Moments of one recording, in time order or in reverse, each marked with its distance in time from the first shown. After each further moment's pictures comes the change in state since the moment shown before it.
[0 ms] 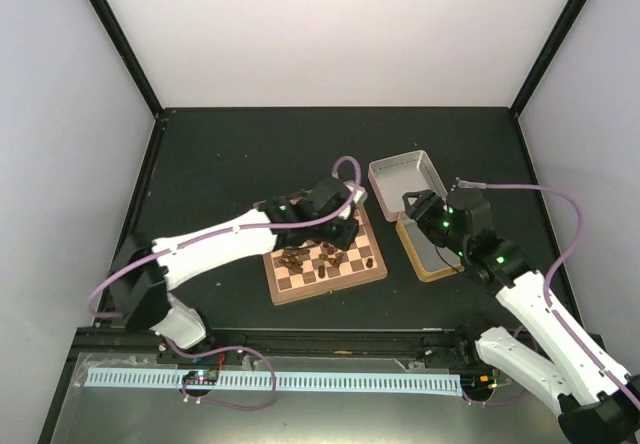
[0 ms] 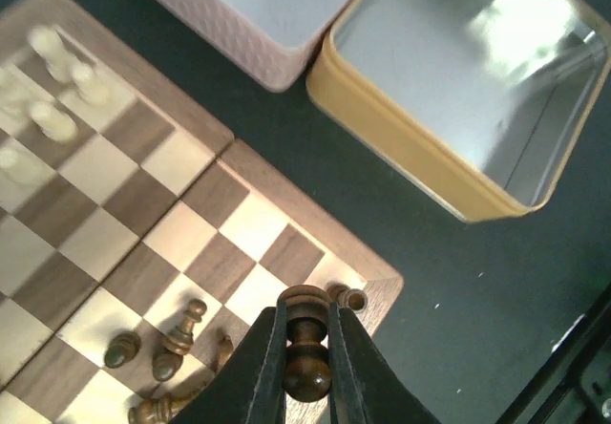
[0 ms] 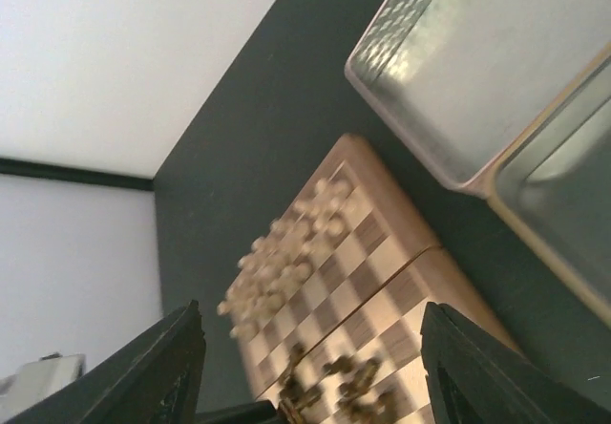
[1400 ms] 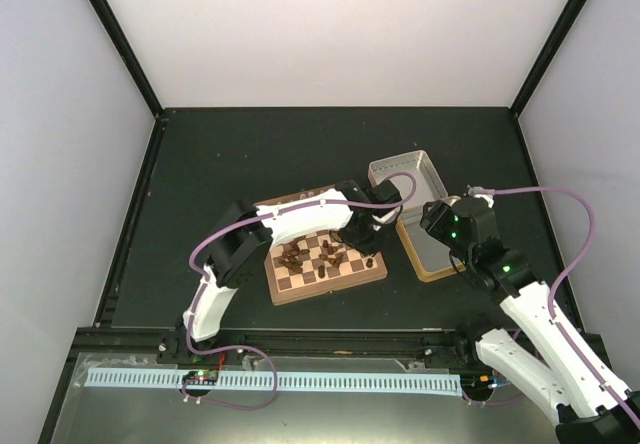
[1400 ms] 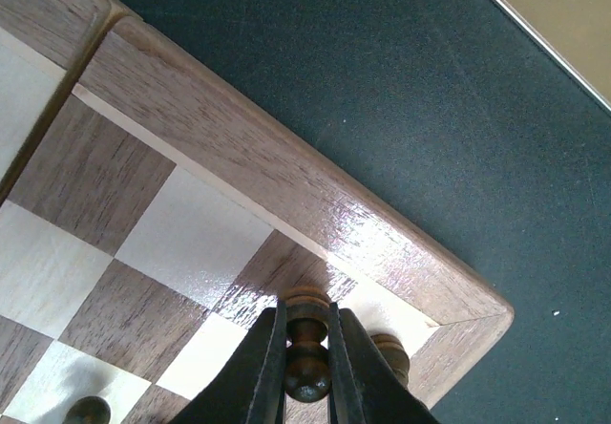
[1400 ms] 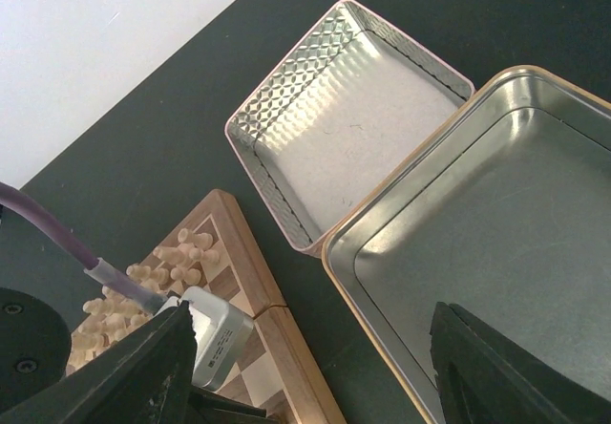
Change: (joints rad) left arm -0.024 0.640 0.544 -0.452 0.076 0.045; right arm -0.058 -0.099 -0.047 -0.138 0.228 -0.291
